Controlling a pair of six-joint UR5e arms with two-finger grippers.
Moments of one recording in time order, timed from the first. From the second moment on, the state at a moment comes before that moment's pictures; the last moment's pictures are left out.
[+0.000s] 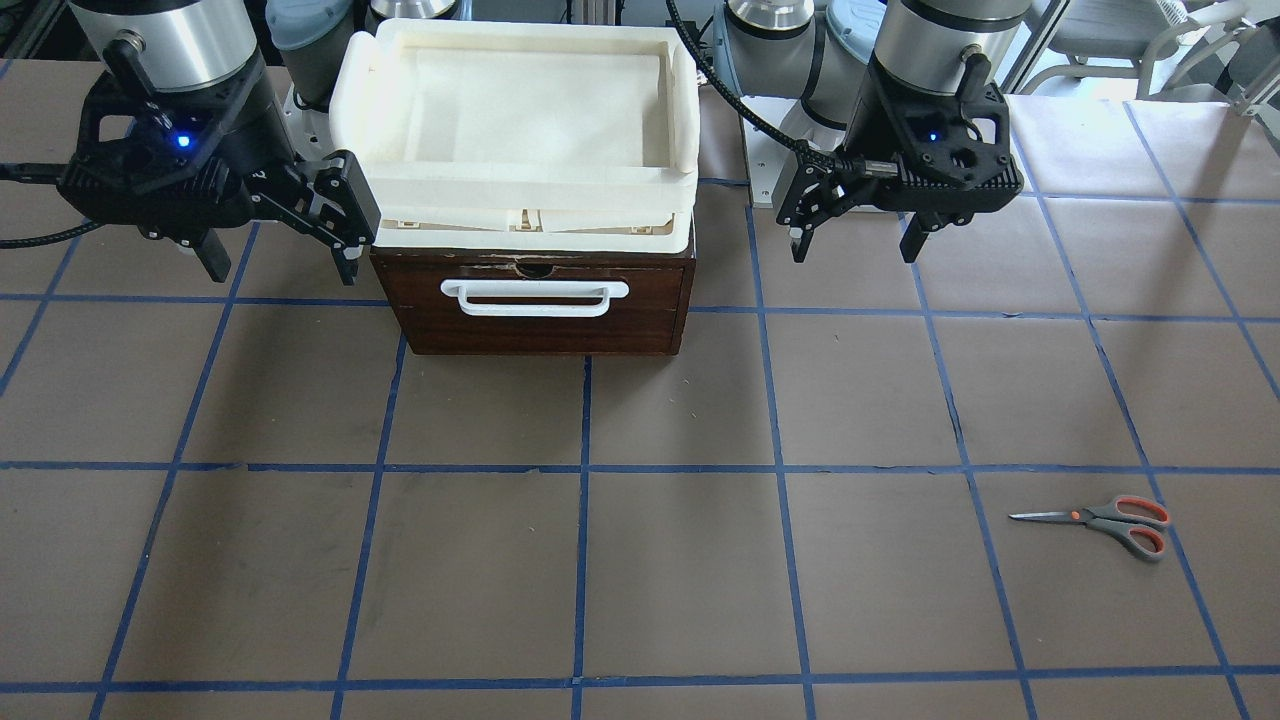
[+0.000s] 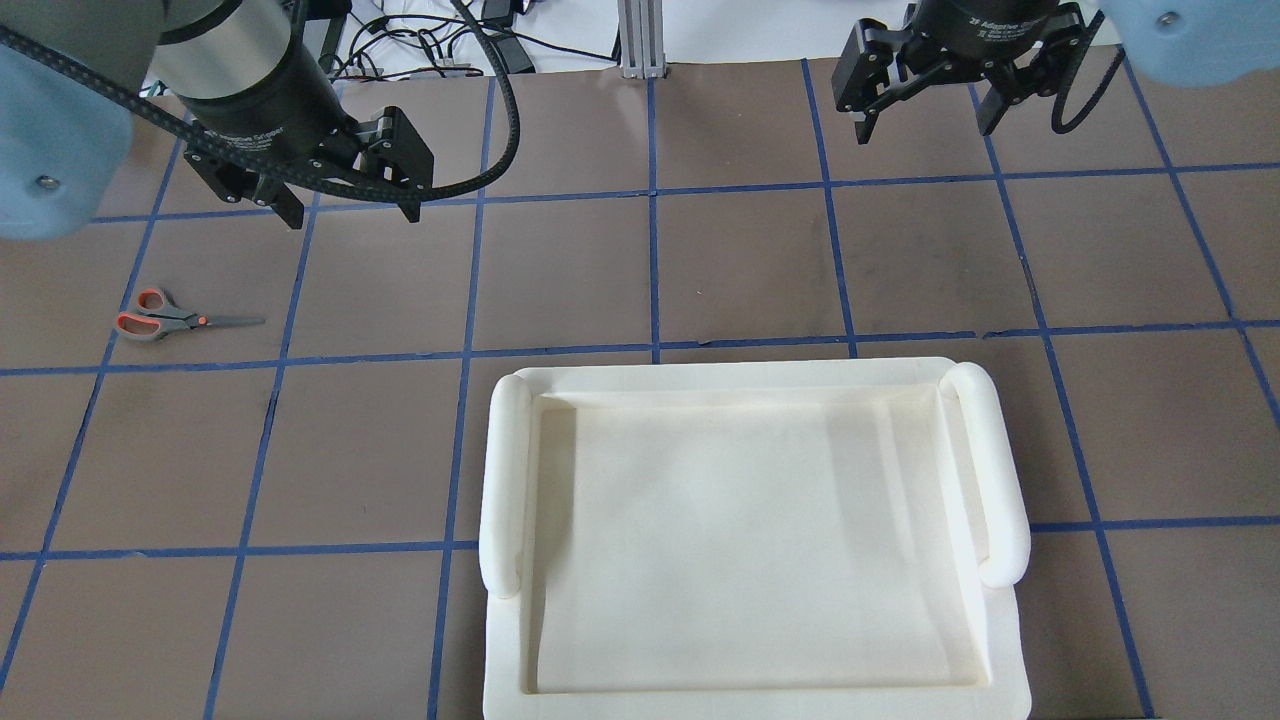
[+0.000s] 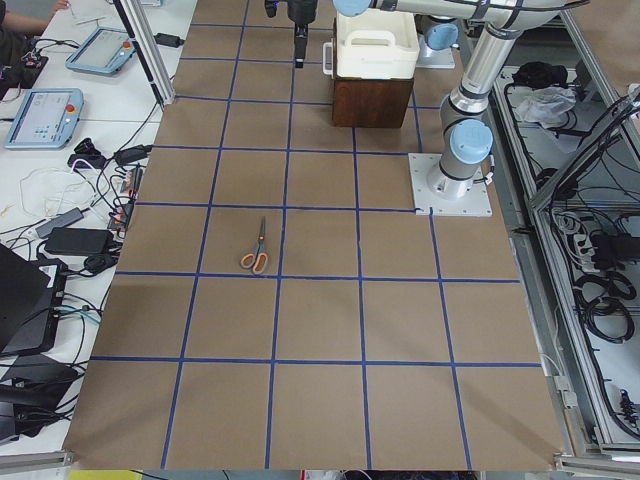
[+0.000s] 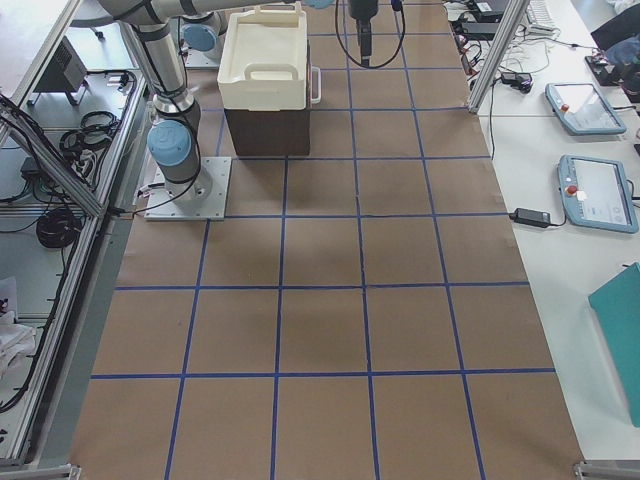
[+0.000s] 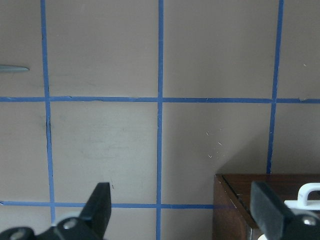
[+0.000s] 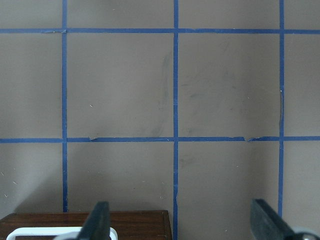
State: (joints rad) left arm -1.61 -1.56 -1.53 -1.53 1.59 -0.02; right arm 1.63 -1.49 1.41 -1.60 -1.60 0.05
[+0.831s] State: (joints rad) left arm -1.18 -1.62 -1.62 -1.52 1.59 0.99; right arm 1.76 -1.36 1.50 -1.61 -1.42 -0.06
